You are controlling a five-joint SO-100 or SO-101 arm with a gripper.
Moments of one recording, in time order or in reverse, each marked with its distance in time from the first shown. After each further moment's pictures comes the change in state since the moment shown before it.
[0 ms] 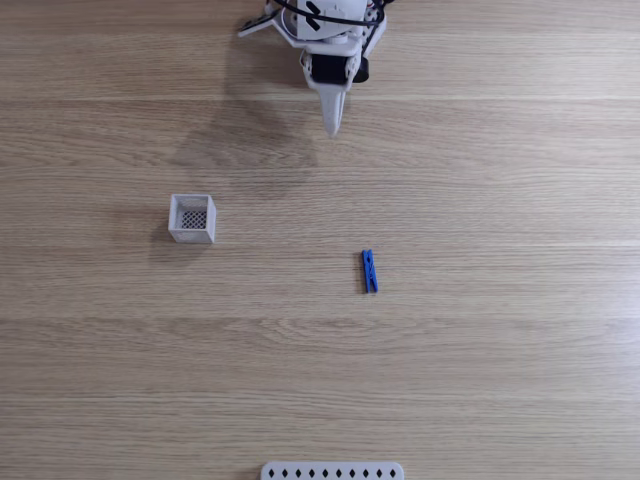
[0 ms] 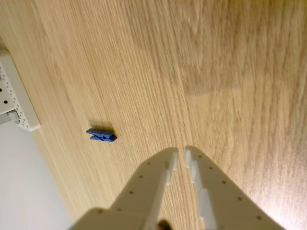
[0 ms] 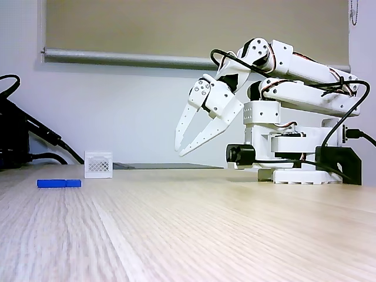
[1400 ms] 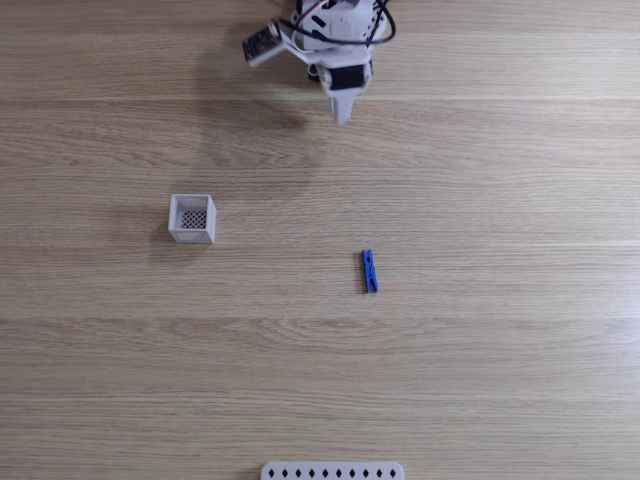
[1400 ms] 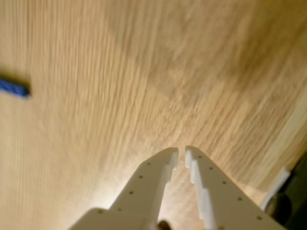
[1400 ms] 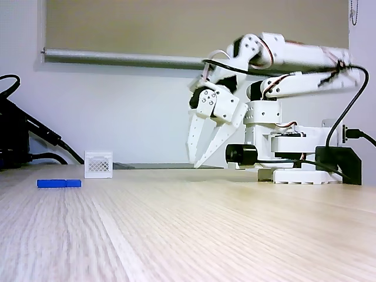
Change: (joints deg) arm -4.2 -34.2 -14.3 -0.1 -29.2
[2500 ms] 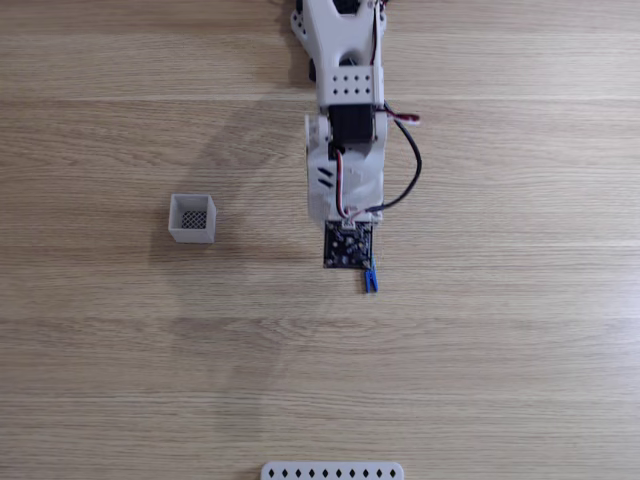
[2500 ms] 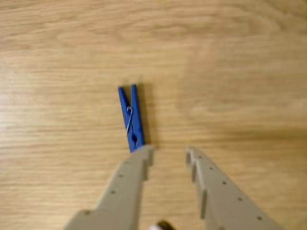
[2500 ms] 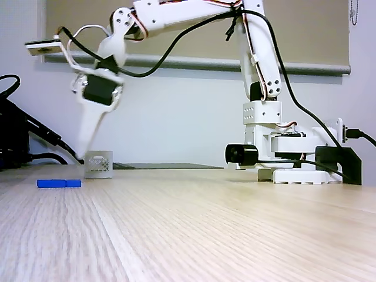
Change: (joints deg) arm -0.2 -80.1 -68.3 -12.0 -66.0
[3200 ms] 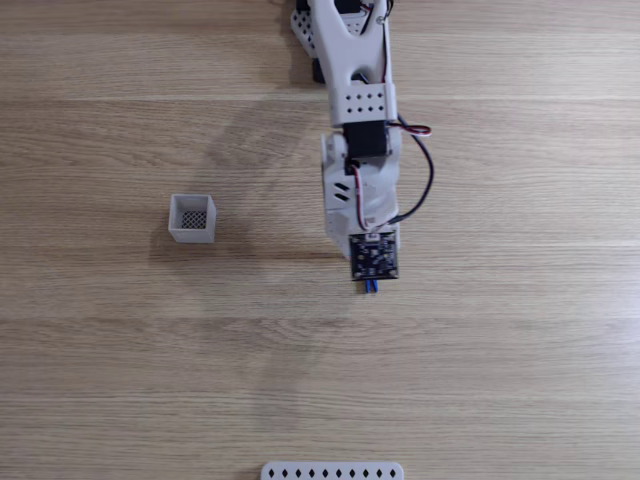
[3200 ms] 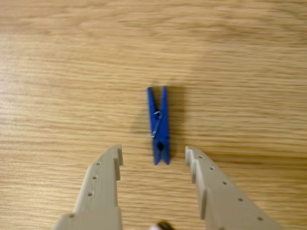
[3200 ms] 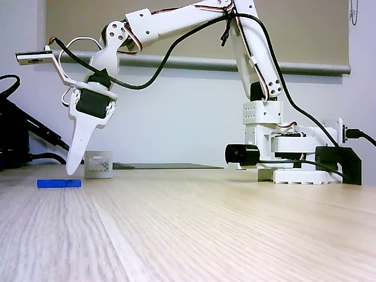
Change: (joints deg) arm -4.0 -4.4 -0.4 -2.2 -1.1
